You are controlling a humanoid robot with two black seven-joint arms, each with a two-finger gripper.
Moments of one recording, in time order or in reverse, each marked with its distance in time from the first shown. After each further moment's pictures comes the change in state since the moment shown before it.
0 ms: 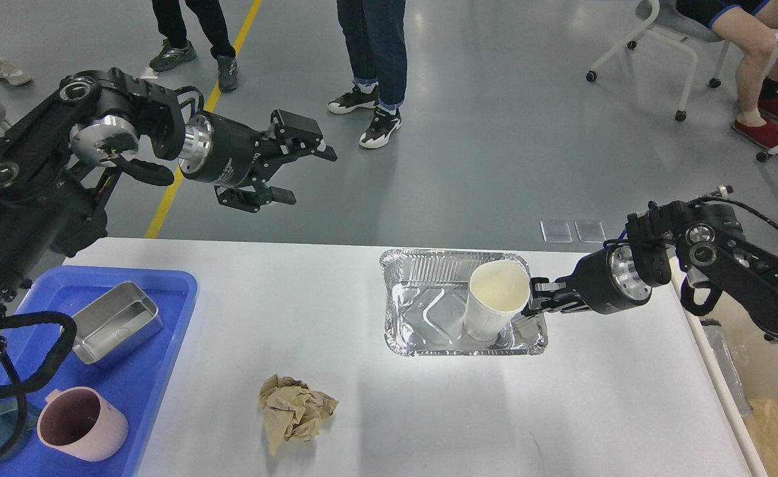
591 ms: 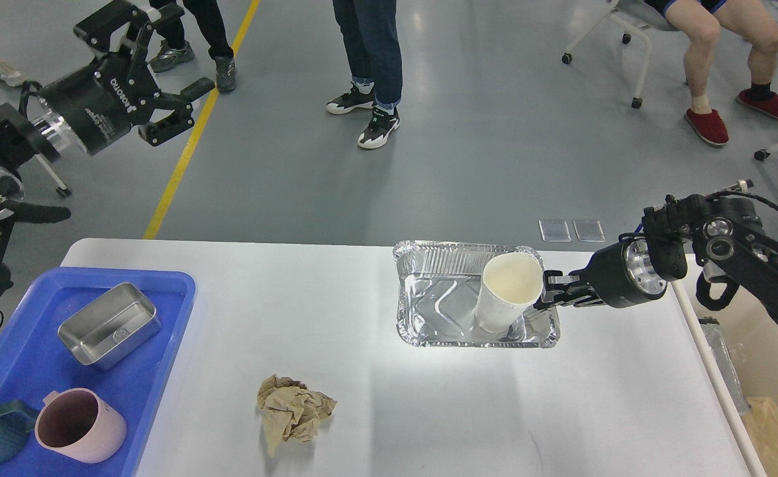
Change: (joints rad) left arm 0.246 0.179 -0.195 0.048 -0.130 0.157 -0.695; right arm 0.006 -0.032 0.006 0.000 0.013 0.000 0.000
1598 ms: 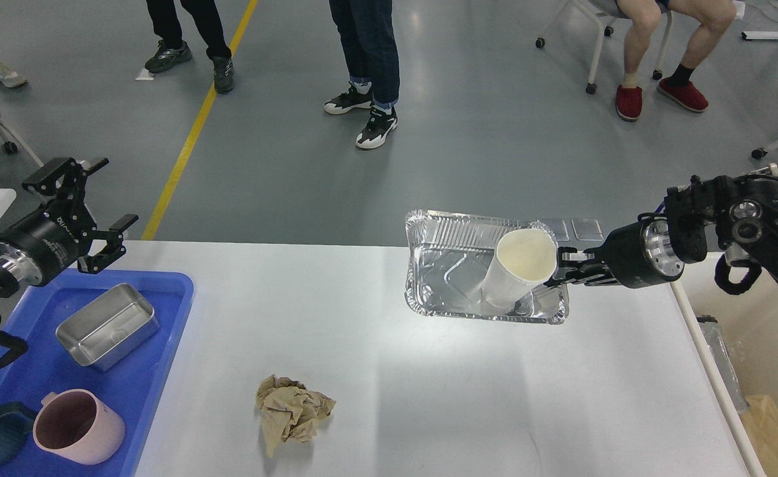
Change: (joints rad) left arm 0.226 0.351 0.612 -0.115 -0.397 0.324 -0.174; right arm 0.017 -0.028 0.069 0.002 0.011 0.000 -0.002
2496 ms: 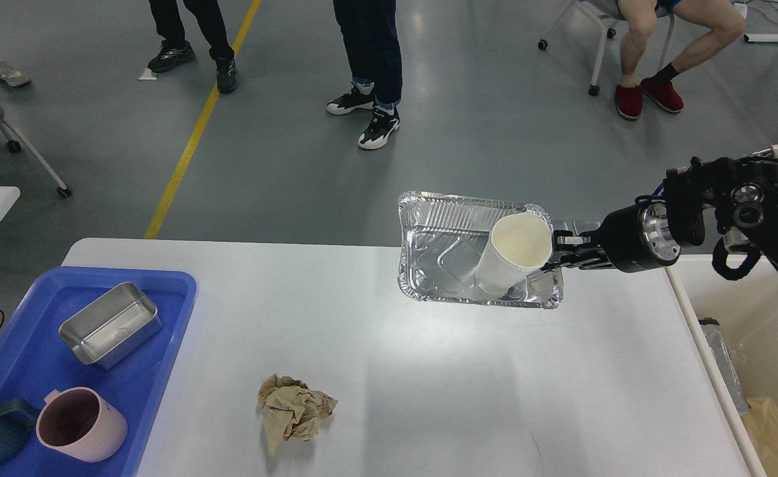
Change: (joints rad) left arm -0.039 0.900 0.147 -0.262 0.179 -0.348 0.000; right arm 0.032 0.011 0.008 0.000 0.000 0.000 0.000
